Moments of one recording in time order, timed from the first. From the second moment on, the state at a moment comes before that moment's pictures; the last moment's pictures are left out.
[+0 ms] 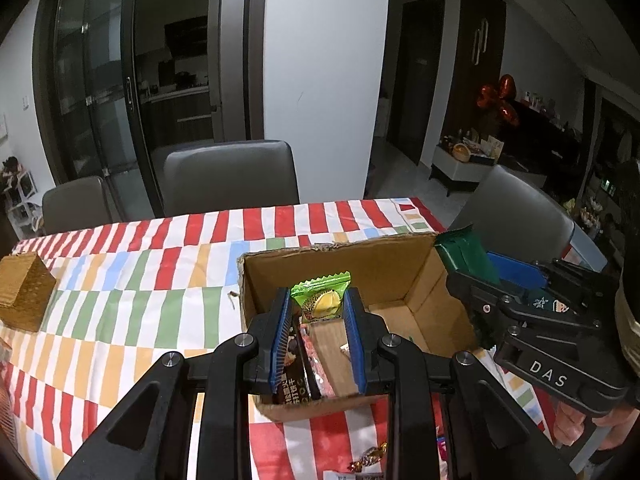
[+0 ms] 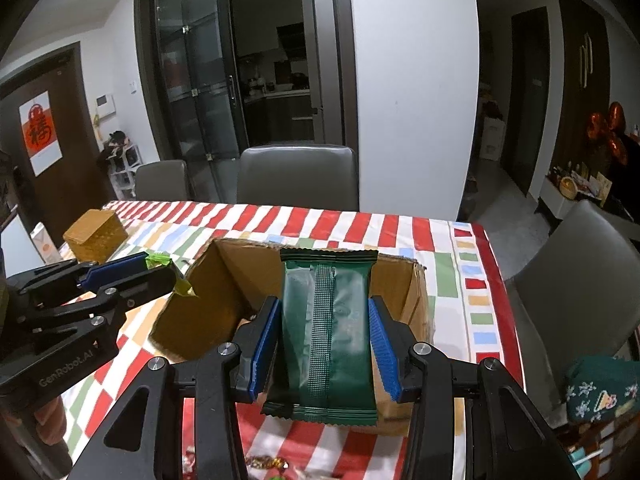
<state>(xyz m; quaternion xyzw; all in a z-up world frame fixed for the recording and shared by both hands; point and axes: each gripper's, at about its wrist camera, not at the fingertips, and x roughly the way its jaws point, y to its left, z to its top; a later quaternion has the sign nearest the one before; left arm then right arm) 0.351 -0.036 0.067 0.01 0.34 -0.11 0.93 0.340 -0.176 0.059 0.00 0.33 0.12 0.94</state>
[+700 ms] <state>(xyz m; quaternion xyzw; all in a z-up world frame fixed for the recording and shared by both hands) 0.278 -0.020 0.066 0.03 0.30 -0.05 0.95 0.276 -0.180 0.061 0.00 0.30 0.08 0.95</state>
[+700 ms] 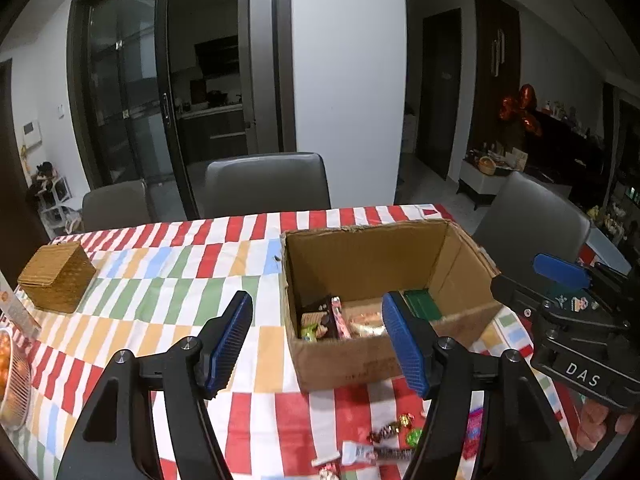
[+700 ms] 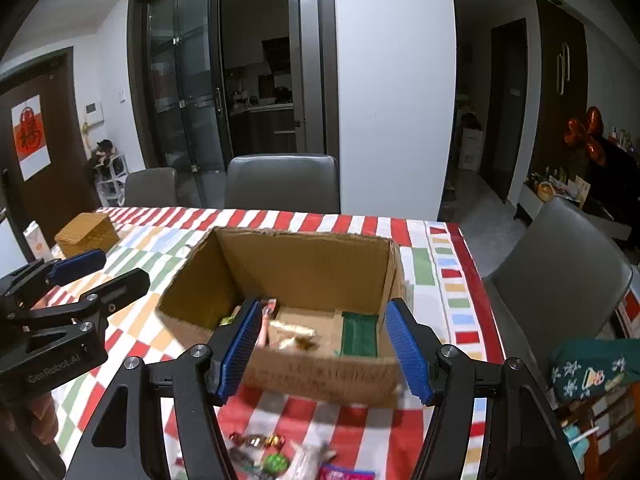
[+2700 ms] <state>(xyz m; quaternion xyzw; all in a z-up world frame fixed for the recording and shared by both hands) 0.233 -0.029 -0.120 0.03 0.50 -0.05 0.86 0.217 -0.201 -0.102 0.03 0.46 0.01 0.89</state>
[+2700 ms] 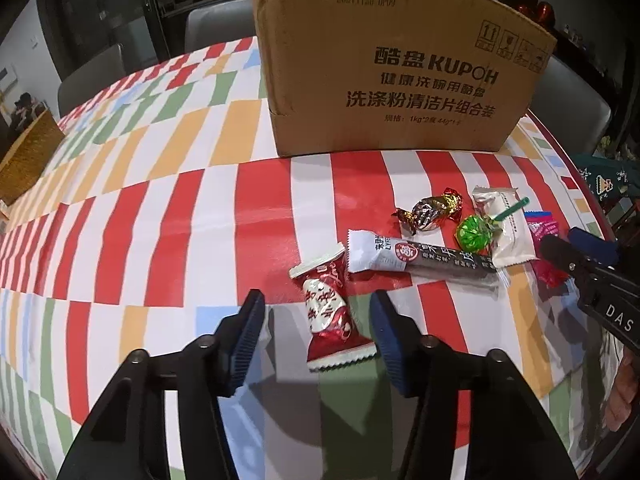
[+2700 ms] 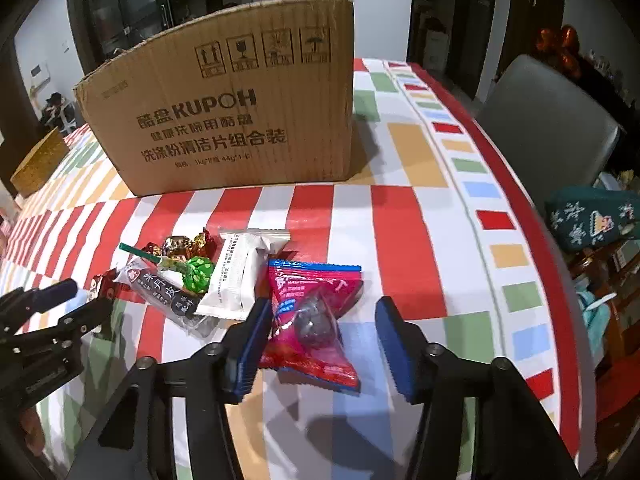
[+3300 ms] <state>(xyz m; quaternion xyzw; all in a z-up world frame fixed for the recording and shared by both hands) 0.228 -0.025 -0.118 0.01 0.50 -0.07 0.86 0.211 -0.198 -0.103 0.04 0.46 0.03 0.89</state>
